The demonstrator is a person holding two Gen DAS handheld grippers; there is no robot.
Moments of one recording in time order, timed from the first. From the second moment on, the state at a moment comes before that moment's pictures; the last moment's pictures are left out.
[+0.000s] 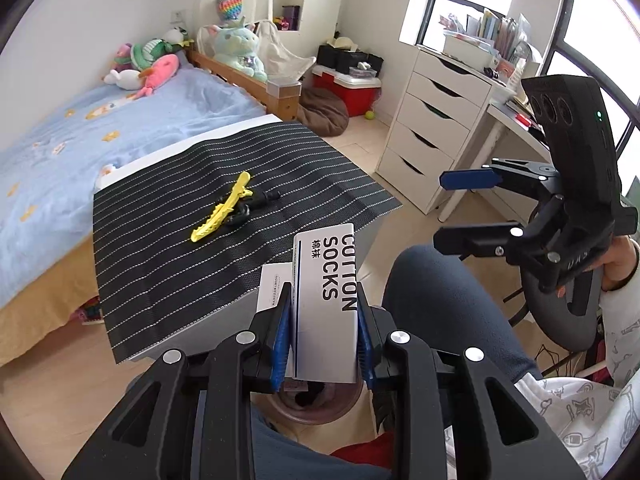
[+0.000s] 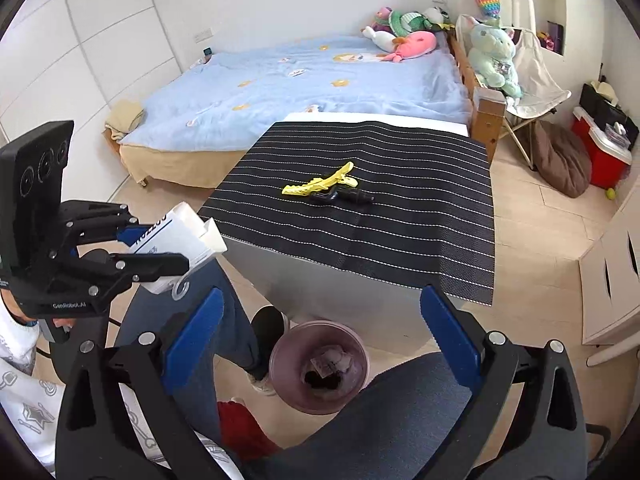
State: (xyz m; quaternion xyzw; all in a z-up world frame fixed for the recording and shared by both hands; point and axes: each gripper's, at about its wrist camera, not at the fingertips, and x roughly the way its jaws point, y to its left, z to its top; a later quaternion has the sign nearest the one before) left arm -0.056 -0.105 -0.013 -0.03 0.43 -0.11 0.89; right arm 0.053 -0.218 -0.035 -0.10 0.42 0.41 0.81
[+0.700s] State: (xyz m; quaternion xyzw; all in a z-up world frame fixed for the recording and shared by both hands) left arm -0.054 -0.112 -0.015 -0.02 0.43 -0.11 0.90; right arm 0.062 -0.229 -0.036 -0.08 0.42 0.40 0.81
